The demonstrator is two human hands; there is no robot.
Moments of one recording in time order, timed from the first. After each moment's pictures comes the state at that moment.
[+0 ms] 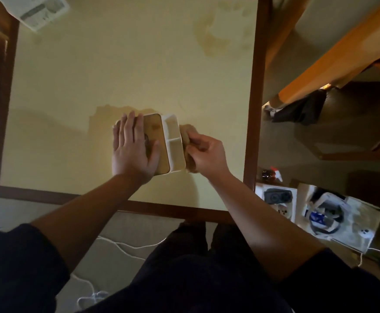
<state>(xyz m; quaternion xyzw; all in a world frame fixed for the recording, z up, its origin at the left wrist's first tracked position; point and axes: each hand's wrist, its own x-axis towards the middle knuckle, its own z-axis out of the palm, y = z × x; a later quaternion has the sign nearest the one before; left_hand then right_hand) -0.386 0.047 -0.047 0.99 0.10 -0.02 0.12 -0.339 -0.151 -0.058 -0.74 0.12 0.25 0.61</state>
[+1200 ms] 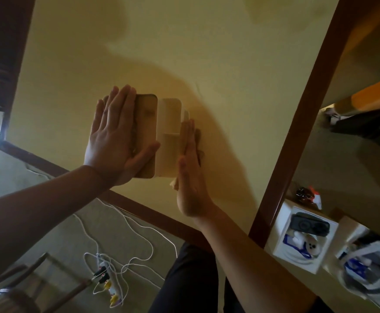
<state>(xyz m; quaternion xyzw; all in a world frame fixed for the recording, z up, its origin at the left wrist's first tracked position) -0.381 0.046 -0.052 0.99 0.10 -0.06 0.08 -0.375 -0.135 -0.132 -0.63 -0.13 0.28 0.71</state>
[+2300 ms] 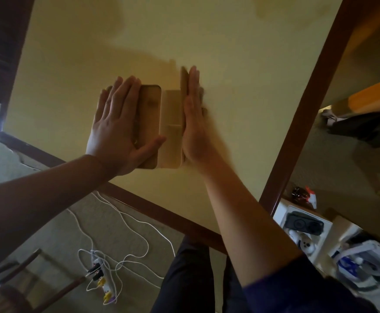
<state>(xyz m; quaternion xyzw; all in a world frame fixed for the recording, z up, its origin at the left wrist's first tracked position) -0.381 0.046 -0.052 0.99 0.11 -0.05 0.09 -0.296 -0.103 -0.123 -0.66 -0.13 0.28 0.69</state>
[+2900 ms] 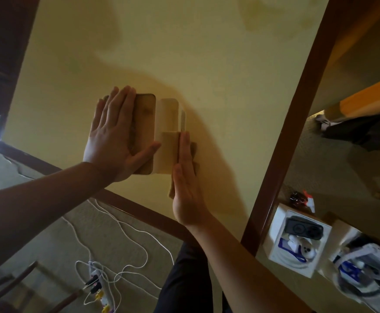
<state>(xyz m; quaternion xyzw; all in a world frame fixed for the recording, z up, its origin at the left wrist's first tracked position) -0.382 0.046 -0.052 0.99 0.11 -0.05 0.09 -0.398 -0.145 -0.130 -0.63 -0.12 0.28 0.71</state>
